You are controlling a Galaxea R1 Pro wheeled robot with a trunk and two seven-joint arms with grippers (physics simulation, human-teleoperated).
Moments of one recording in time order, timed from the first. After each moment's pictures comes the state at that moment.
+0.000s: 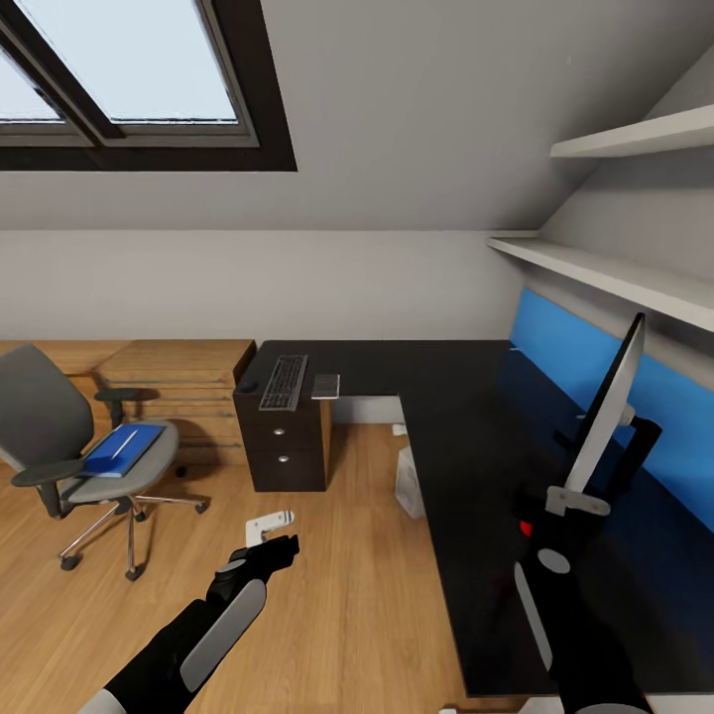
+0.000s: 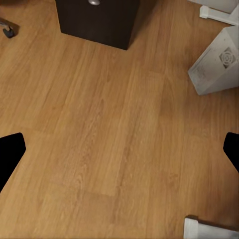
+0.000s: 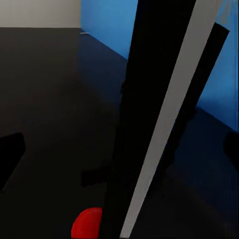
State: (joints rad) left arm -0.45 0.12 -0.58 -1.15 0.87 0.33 0.67; right arm -0.40 0.03 -0.17 -1.16 0.11 0.09 -0.44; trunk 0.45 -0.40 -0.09
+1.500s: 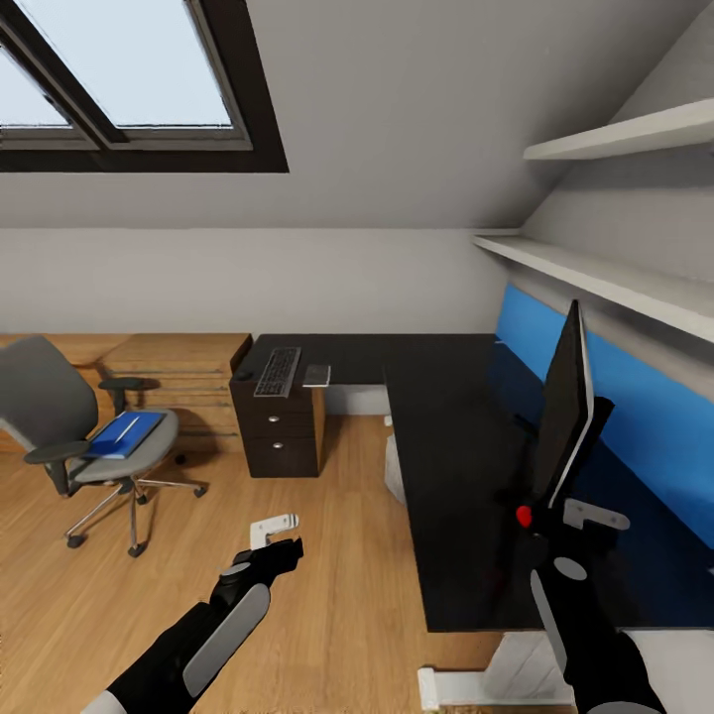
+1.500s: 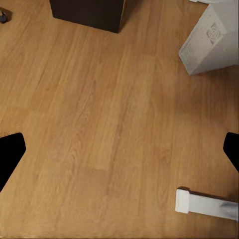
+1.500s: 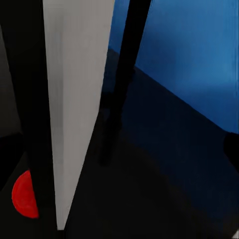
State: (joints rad) left arm -0.45 0.12 -0.61 -1.15 0.87 0.32 0.67; right arm -0.41 0.00 -0.23 -1.08 0.11 0.09 -0.44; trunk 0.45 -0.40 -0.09
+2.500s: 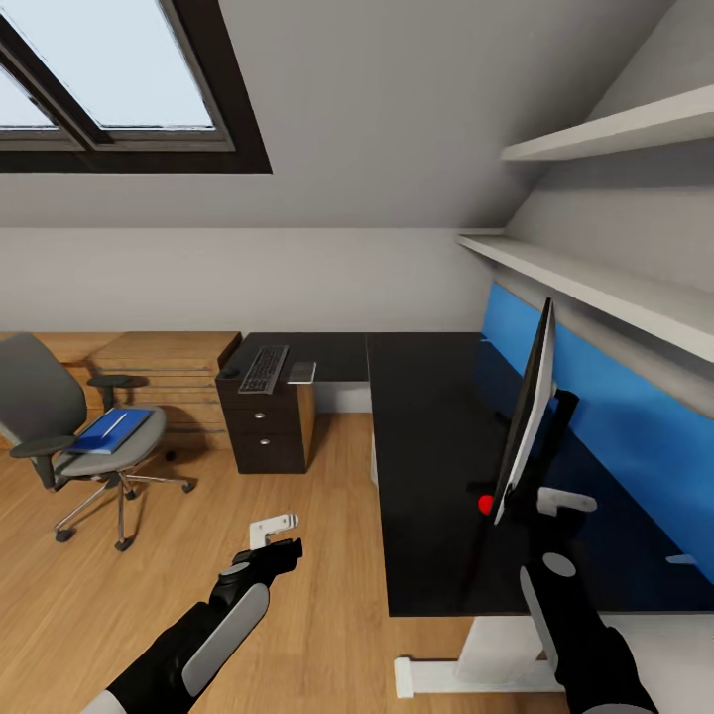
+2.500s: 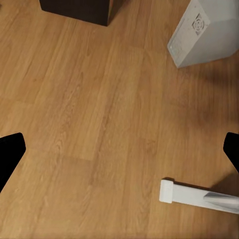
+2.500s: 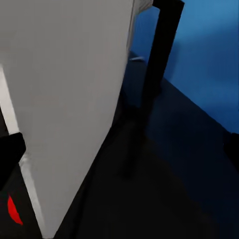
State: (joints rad) left arm -0.45 0.12 -0.61 -1.15 0.87 0.33 0.67; right arm -0.40 0.01 -0.18 -1.13 0.11 0.09 -0.28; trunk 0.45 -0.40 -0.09
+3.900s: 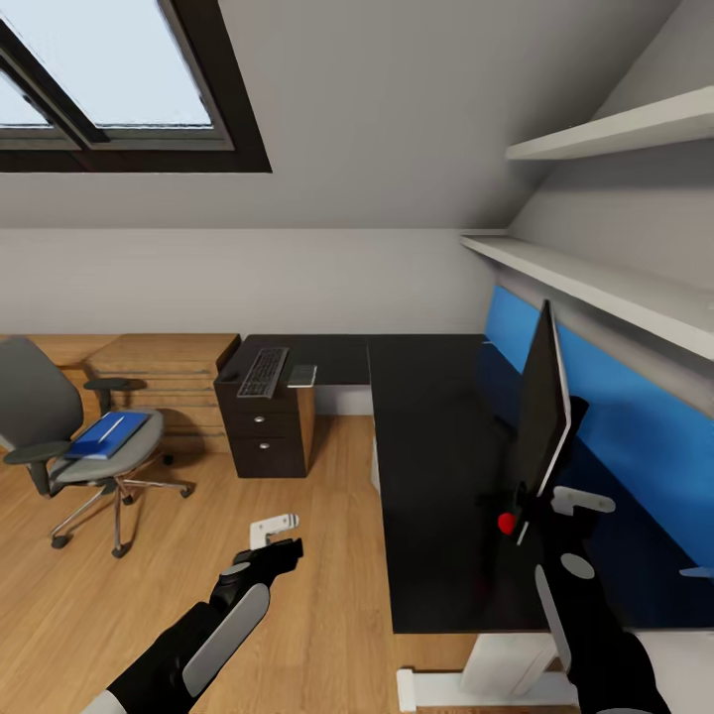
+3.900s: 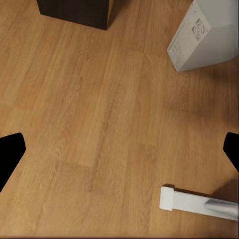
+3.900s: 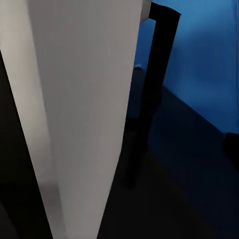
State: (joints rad) left arm -0.45 0.12 -0.61 -1.15 0.87 0.33 0.67; right arm -0.40 0.00 -0.25 -1.17 0.11 0.09 -0.23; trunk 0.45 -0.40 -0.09
